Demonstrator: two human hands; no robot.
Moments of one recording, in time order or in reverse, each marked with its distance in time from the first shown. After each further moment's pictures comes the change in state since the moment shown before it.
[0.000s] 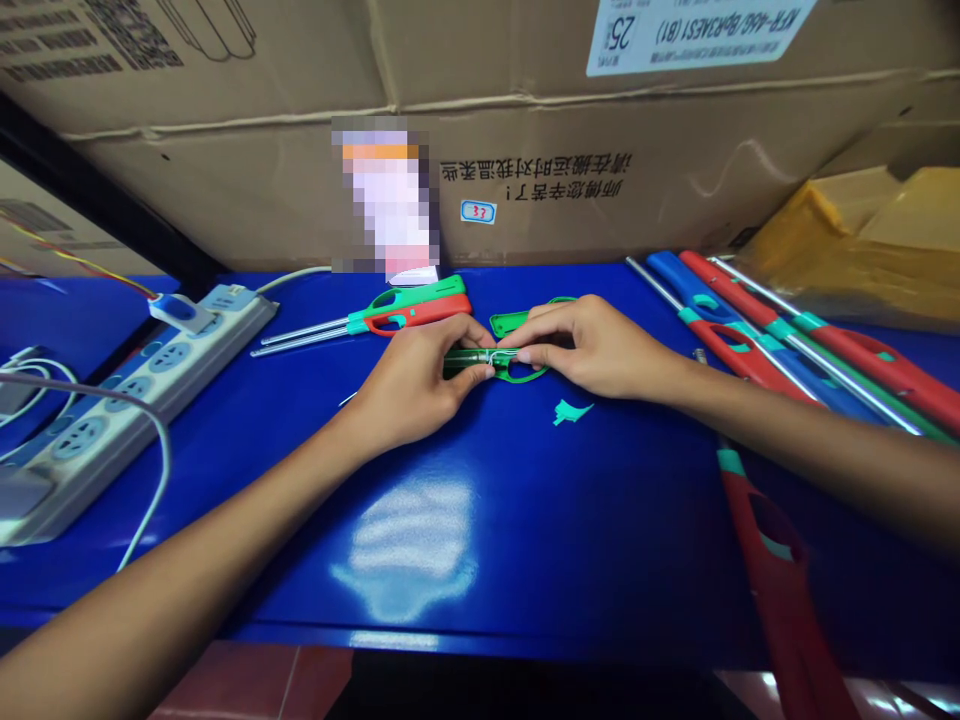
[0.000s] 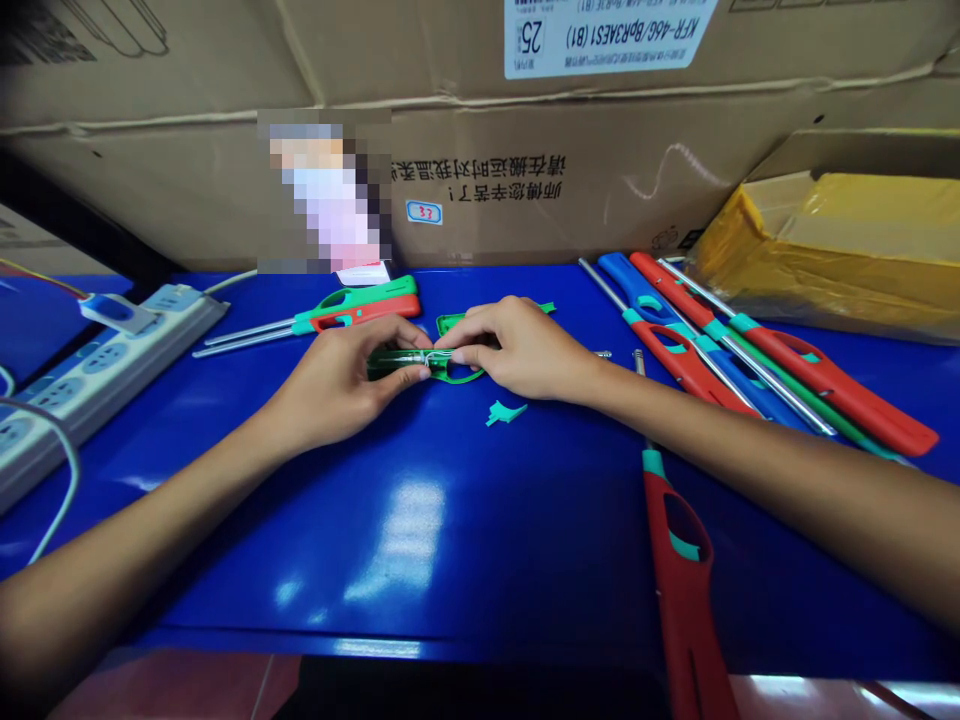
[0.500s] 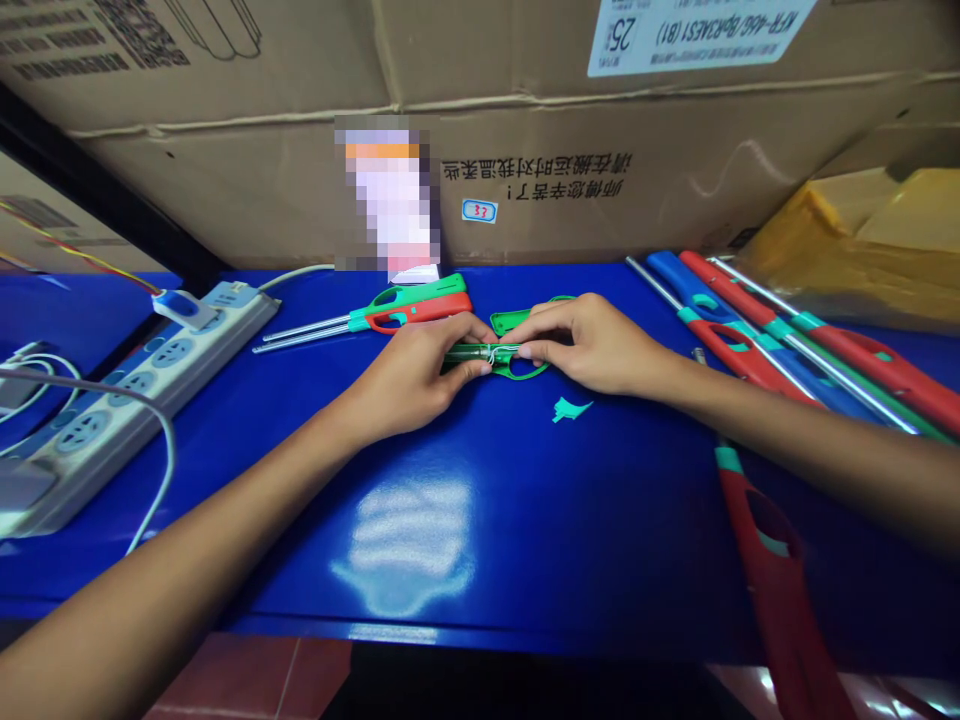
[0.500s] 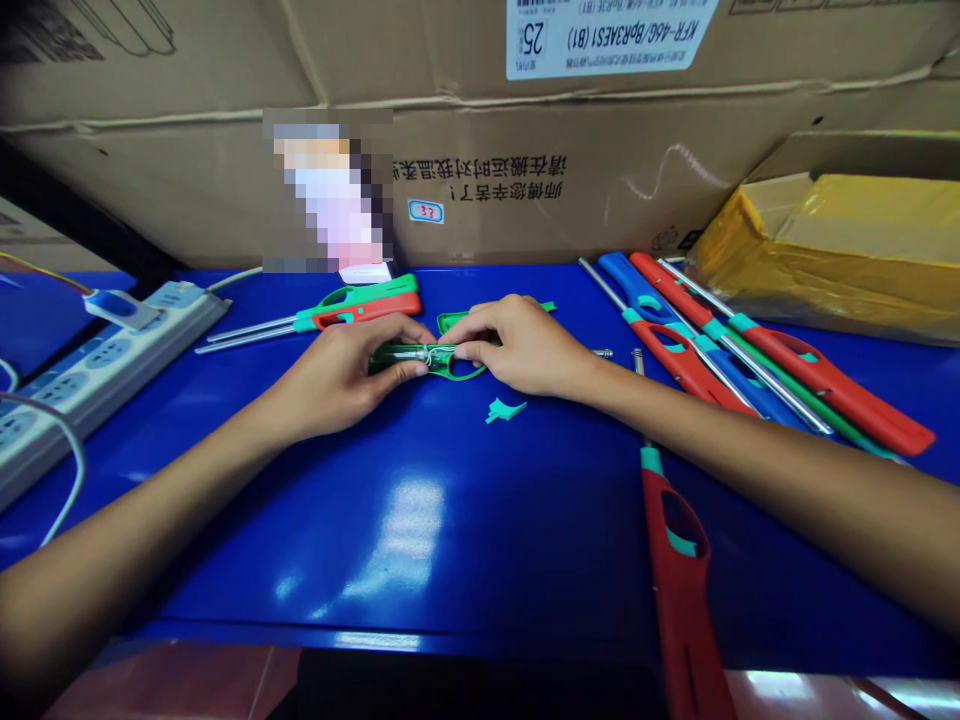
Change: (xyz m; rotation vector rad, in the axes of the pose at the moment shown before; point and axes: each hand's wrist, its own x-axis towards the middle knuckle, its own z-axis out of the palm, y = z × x) left_hand 0.003 -0.006 -0.008 0.085 -0.096 0.062; right_hand 0.001 0.003 0.001 -0.011 0.028 0.029
